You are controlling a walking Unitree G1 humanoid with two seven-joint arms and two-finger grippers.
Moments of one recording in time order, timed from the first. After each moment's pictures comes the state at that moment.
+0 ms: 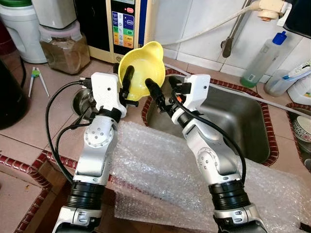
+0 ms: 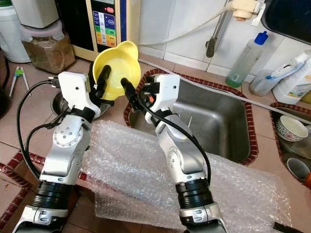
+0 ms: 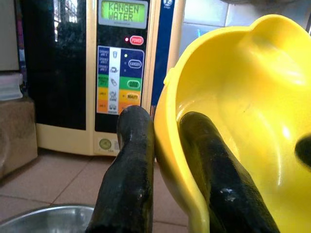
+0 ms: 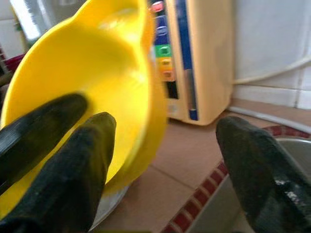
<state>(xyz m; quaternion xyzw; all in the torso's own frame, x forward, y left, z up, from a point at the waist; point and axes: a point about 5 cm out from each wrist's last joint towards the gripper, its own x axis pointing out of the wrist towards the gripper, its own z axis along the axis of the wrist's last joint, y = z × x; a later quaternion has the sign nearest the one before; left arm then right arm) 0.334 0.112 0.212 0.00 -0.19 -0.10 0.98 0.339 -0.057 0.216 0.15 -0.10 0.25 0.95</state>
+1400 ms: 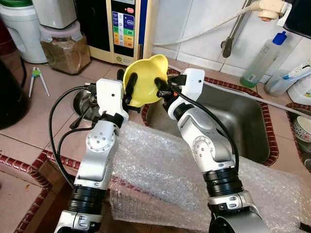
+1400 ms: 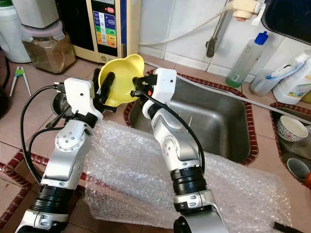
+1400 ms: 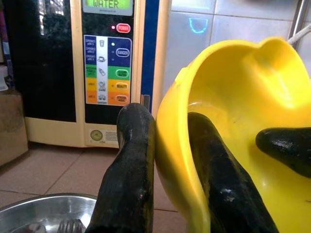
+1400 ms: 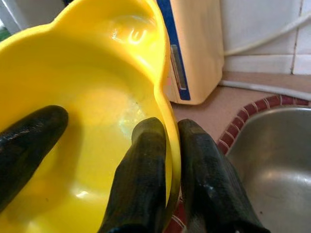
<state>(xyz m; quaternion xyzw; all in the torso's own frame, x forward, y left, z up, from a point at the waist) 0.331 0.105 0.203 0.01 -0.18 -0.12 0.98 0.354 -0.048 0.213 0.17 -0.02 0.22 0.96</state>
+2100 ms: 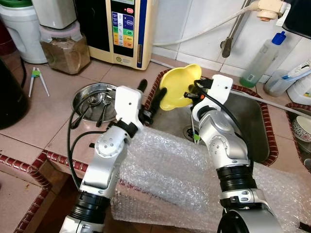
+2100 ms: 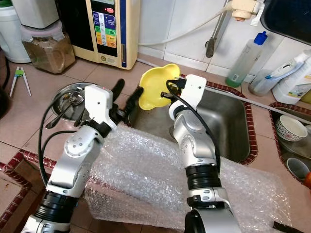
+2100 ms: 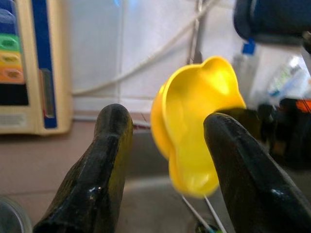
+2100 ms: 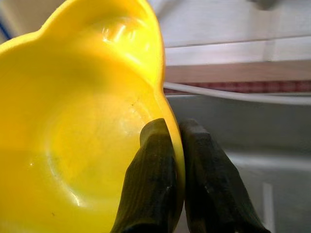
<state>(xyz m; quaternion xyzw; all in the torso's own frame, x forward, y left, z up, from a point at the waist) 0.314 0.075 0.187 0.00 -0.13 -0.28 0.95 0.373 -0.121 0.187 0.16 0.01 0.01 0.99</state>
